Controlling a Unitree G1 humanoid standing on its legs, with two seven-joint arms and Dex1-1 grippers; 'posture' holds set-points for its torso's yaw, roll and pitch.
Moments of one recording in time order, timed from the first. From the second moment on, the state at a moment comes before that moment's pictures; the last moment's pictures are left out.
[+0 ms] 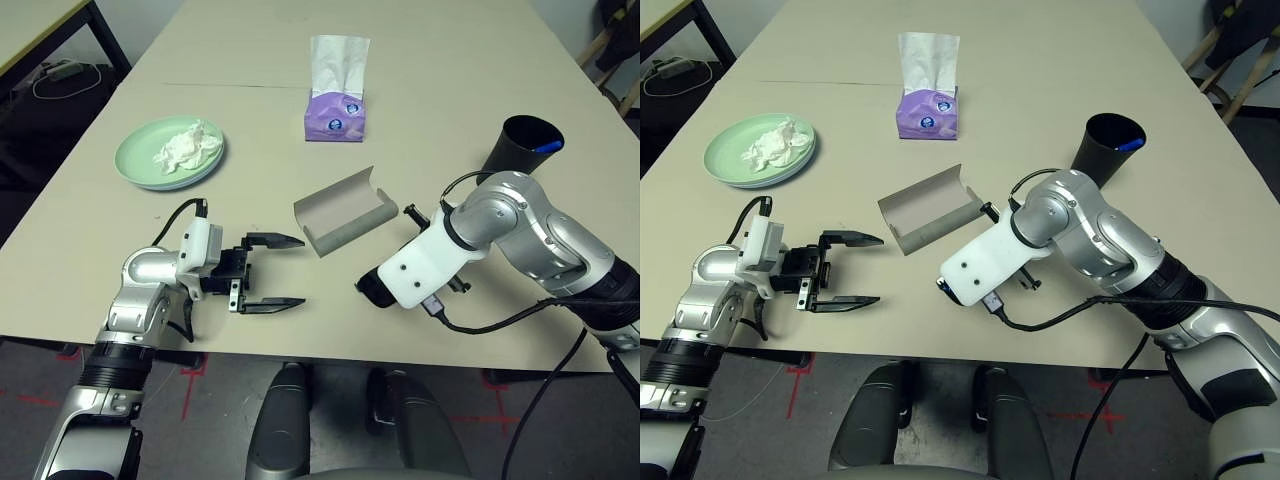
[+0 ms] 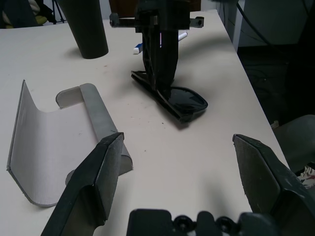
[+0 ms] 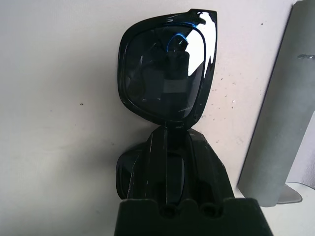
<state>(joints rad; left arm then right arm) -0.35 0.60 -0.02 0.18 -0.43 -0.15 -1.48 -0.83 -0.73 0.57 -0.19 -0.39 0.06 1.50</state>
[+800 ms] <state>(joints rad) -0.33 0.59 -0.01 0.09 -0.44 -0.01 -1.24 -1.13 -0.50 0.54 0.23 -0.46 -0.10 1.27</state>
